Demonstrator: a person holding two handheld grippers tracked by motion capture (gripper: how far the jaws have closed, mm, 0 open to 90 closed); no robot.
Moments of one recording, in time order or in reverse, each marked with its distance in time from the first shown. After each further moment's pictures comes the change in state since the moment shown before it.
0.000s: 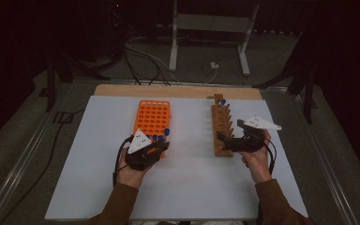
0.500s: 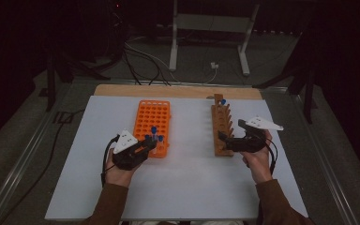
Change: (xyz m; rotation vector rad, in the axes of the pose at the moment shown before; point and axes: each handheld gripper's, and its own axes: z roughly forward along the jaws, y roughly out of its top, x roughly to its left) left arm 0.021 -0.005 -0.023 -0.018 0.048 -0.020; right arm -0.002 0.000 -0.003 -0.011 0.003 0.009
